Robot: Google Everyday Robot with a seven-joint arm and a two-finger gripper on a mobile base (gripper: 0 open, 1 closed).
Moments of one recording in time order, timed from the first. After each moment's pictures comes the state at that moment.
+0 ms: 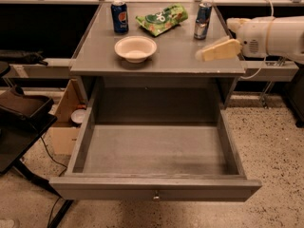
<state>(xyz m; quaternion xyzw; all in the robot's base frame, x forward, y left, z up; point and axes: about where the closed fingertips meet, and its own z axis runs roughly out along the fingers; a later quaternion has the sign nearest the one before) 0.661 -0.172 0.951 -0.39 0.72 0.20 0.54</state>
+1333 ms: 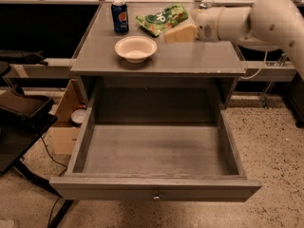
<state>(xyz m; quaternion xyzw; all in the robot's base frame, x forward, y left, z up) 0.744 -0.085 0.953 -0.37 0.70 0.24 0.56</state>
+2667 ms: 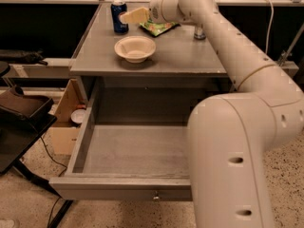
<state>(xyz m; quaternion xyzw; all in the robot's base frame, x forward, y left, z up) 0.901 0.036 0.934 -0.32 0.74 0.22 0.56</state>
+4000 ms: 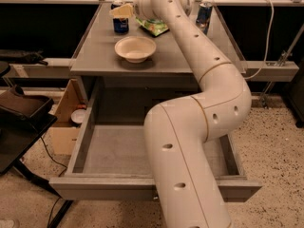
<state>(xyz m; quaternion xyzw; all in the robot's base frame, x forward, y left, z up) 0.975 0.078 0.918 -0.26 0.76 0.17 0.57</state>
